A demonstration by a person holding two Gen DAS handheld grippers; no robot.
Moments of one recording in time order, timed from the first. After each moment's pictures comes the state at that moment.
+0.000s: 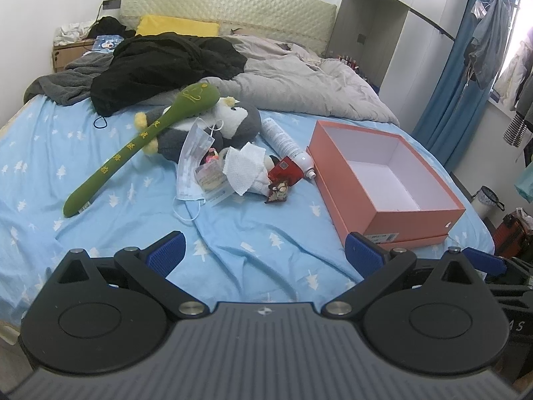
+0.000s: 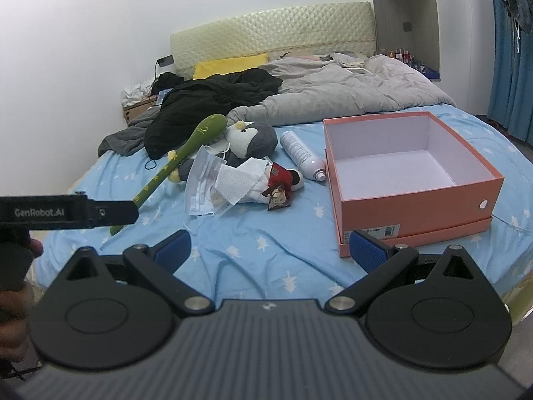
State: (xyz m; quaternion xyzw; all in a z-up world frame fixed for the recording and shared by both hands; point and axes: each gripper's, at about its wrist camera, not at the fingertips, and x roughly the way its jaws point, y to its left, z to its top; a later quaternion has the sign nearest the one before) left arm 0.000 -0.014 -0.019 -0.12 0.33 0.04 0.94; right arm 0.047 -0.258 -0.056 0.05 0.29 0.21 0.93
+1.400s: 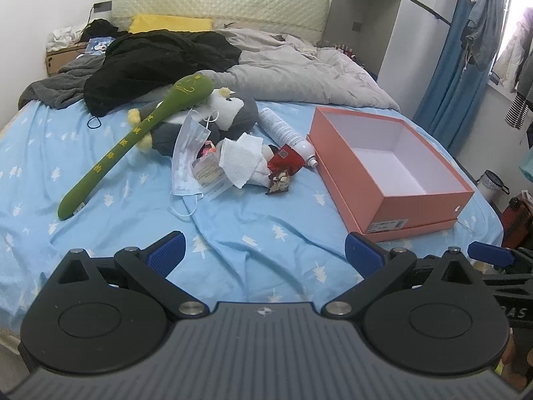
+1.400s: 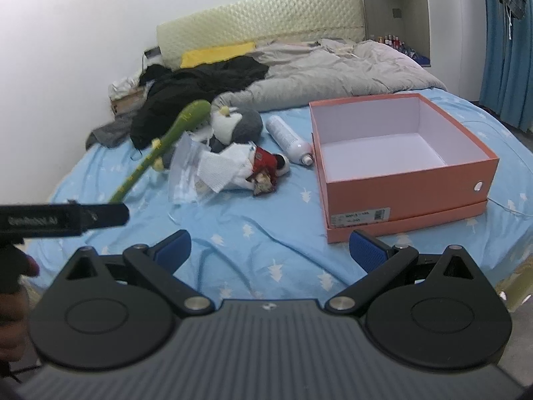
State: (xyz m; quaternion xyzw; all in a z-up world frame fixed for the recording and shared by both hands) left arm 0.020 -0.021 -0.042 -0.09 0.34 0.04 0.93; right arm 0.059 -0.260 -0.082 0.04 0.31 0.19 0.93
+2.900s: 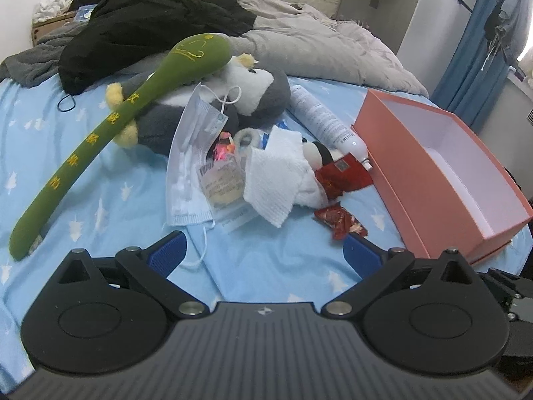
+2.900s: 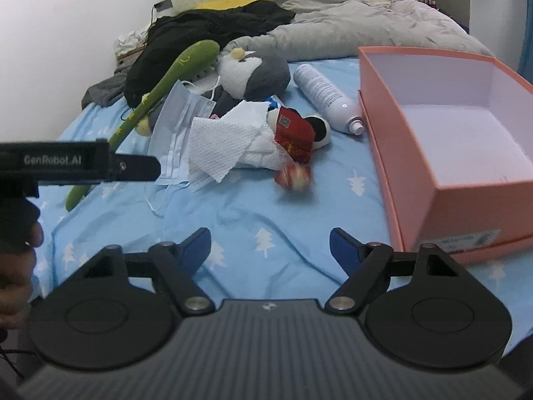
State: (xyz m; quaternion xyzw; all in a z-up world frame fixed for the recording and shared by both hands) left arm 0.192 0.065 -0.134 -0.11 0.39 0.03 0.91; right arm 0.196 -0.167 -0.166 0.02 0.37 0.24 0.90
